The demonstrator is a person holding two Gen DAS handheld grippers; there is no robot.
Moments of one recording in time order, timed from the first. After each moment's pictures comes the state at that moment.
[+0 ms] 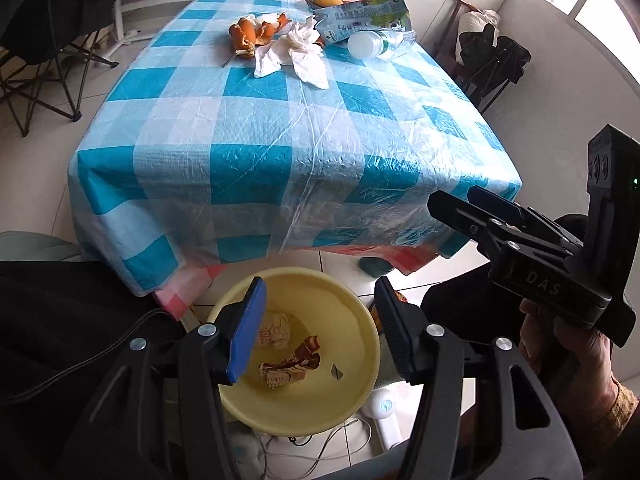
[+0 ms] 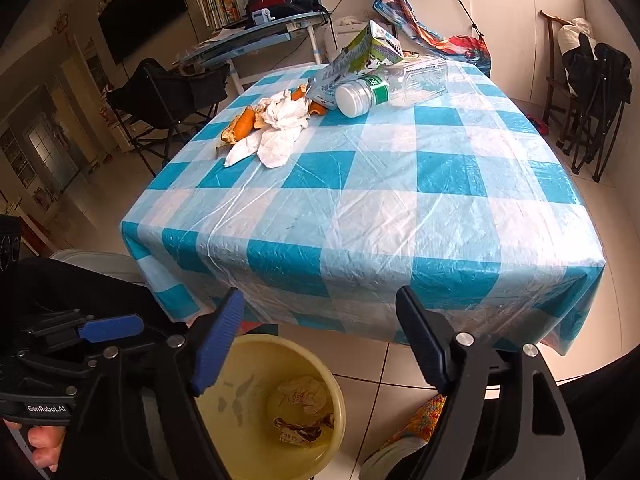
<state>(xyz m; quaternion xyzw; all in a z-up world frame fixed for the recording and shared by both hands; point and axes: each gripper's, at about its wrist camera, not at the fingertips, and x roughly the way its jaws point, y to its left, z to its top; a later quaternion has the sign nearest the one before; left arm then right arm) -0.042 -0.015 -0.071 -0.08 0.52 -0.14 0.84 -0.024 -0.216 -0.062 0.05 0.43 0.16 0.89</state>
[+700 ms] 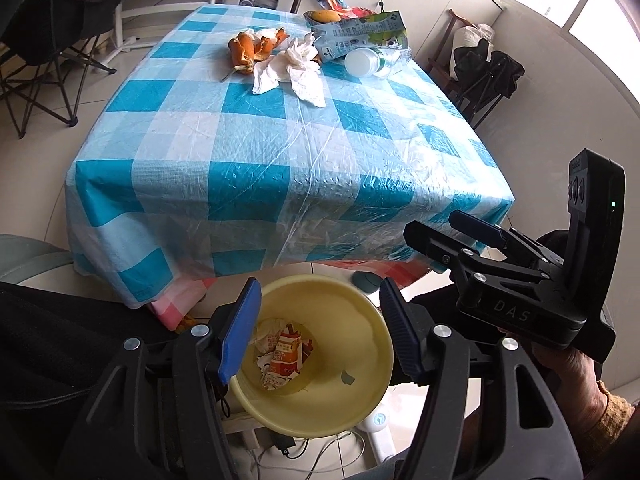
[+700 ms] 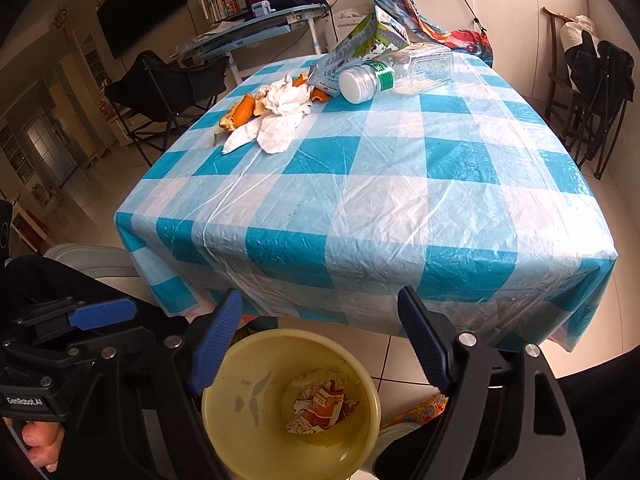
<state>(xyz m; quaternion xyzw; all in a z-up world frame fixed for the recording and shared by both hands) -0.037 -0.011 -0.069 -0.10 0.49 -0.15 0.85 -0.025 -0.207 -0.072 0.04 0.44 0.16 0.88</state>
